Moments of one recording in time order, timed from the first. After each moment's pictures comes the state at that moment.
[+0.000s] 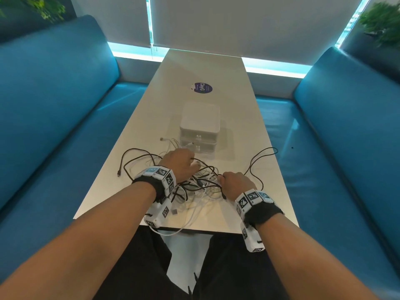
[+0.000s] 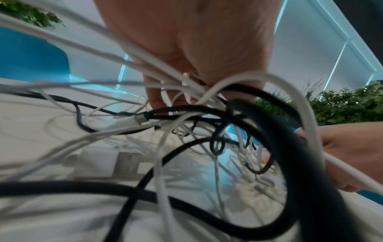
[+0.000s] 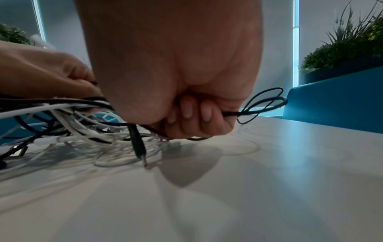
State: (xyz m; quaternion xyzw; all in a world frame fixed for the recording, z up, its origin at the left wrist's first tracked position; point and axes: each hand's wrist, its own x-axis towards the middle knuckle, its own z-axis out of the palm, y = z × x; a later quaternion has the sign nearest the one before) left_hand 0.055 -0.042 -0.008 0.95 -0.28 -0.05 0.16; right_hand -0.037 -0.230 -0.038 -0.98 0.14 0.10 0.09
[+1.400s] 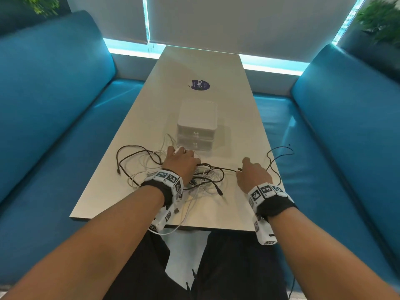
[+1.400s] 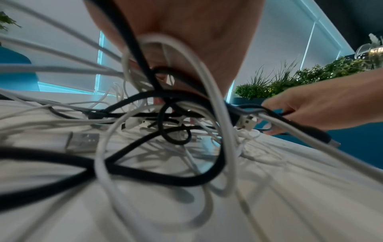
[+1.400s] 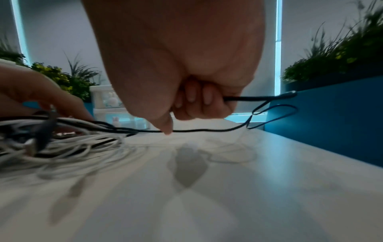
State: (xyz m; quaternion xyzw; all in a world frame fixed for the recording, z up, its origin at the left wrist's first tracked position) left_hand 0.038 -0.058 -0.025 0.95 -0.32 0.03 -0.06; right_hand -0.046 -0.270 -0.024 -0.97 0.23 0.04 0.06
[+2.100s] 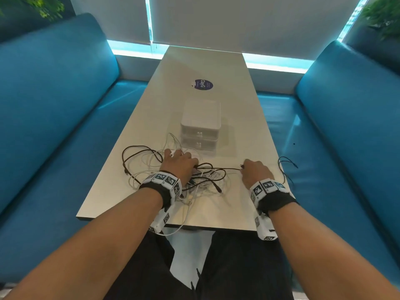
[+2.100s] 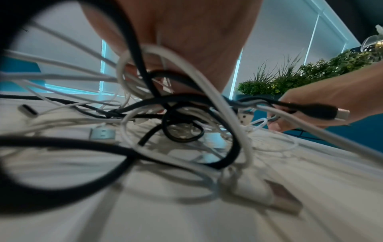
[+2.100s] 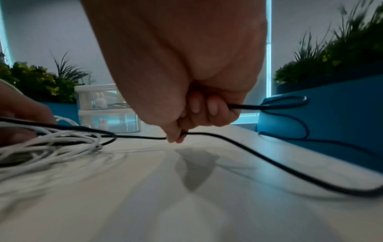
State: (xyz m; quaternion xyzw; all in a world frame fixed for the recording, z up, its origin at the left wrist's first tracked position) left_hand 0.041 -0.044 -0.030 0.95 -0.31 0.02 -0.05; right_hand -0.037 -0.270 -0.022 -0.97 0.21 0.06 0.07
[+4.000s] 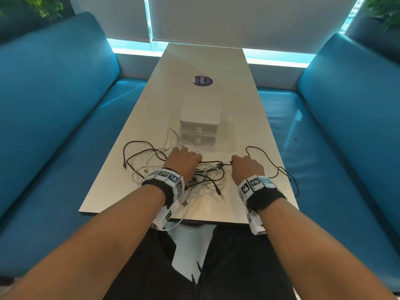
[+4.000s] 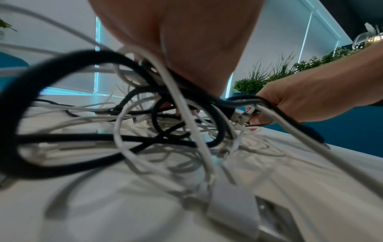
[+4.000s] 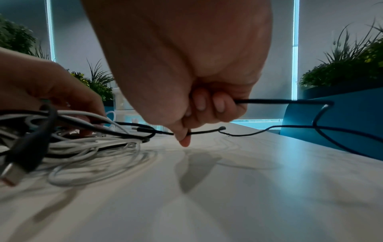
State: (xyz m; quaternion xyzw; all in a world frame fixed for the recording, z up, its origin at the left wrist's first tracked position) left_hand 0.028 -0.050 -0.018 0.93 -0.35 0.01 -0.07; right_hand -0.037 -0.242 -0.023 -0.99 0.15 0.06 -0.03
